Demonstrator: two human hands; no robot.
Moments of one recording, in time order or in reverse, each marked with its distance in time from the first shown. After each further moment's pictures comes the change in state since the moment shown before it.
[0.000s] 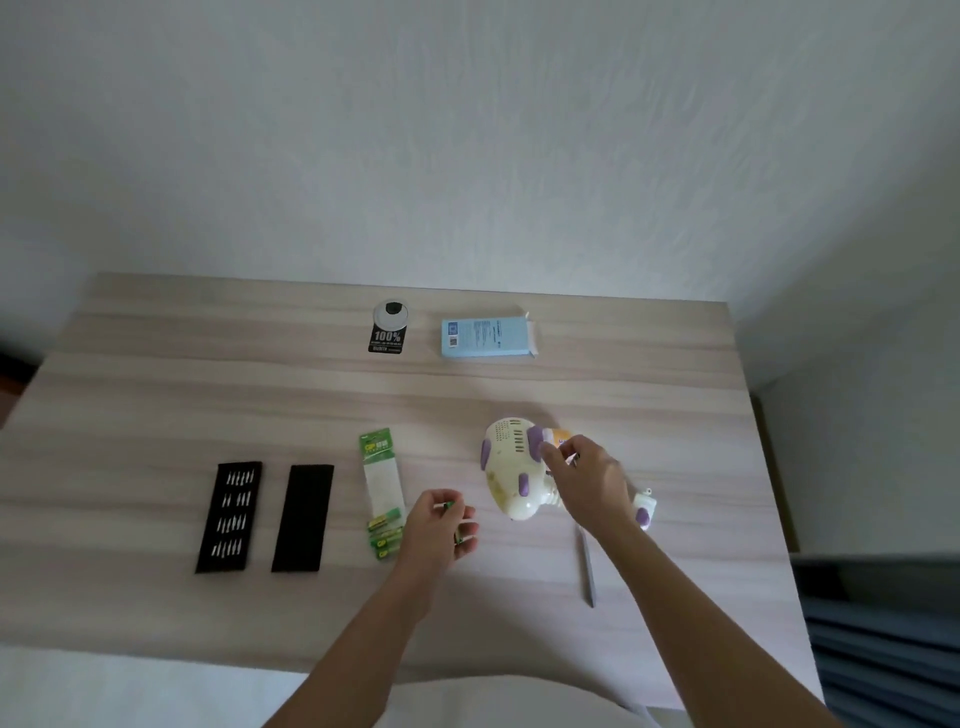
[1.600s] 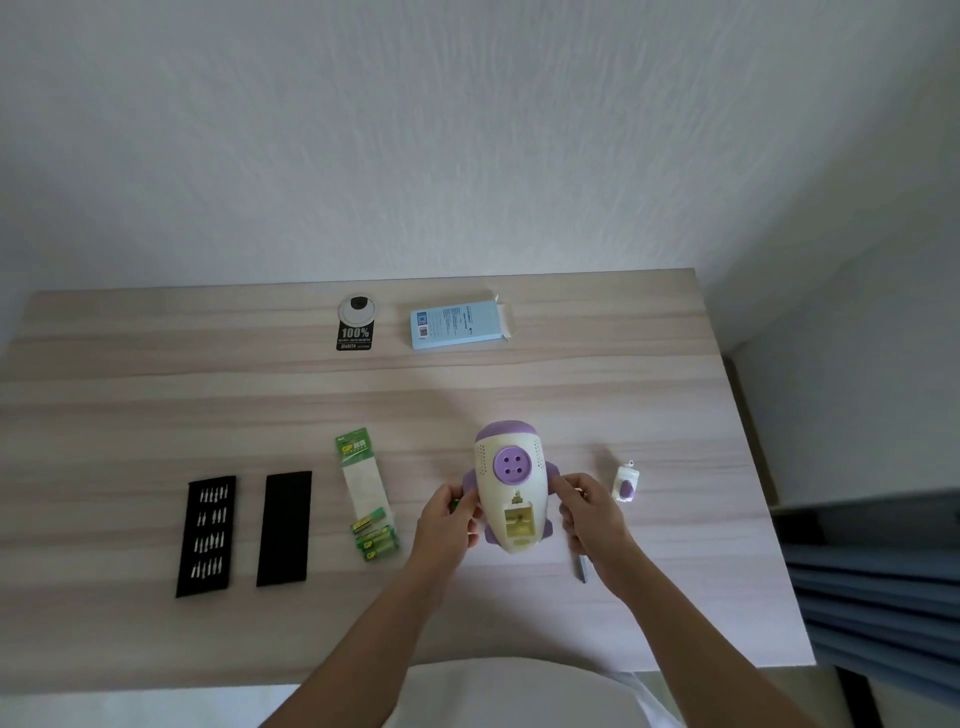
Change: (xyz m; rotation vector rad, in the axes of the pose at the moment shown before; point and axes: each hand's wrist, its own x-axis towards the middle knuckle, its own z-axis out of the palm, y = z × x) left_hand 0.007 -0.016 0.019 0.254 -0.126 0.062; right_hand -0.031 0.062 0.015 0.632 -0.149 0.319
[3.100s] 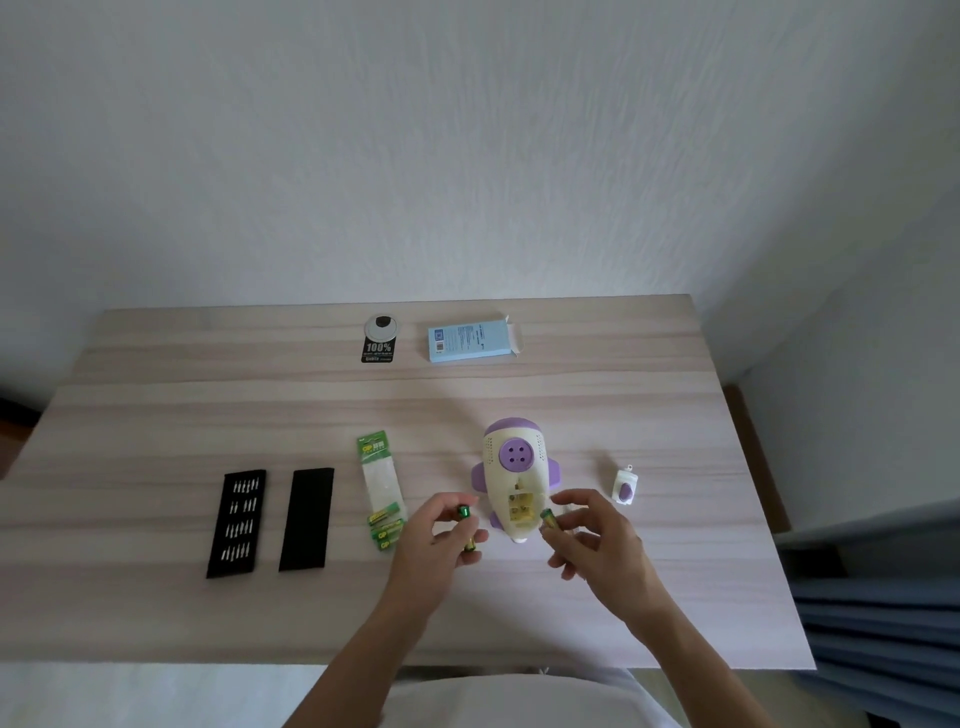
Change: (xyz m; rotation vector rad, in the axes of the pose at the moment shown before) left_hand -0.091 0.007 -0.027 0.077 0.020 0.304; right_hand -0.077 0.011 -0.016 -0.114 -0.132 -0.395
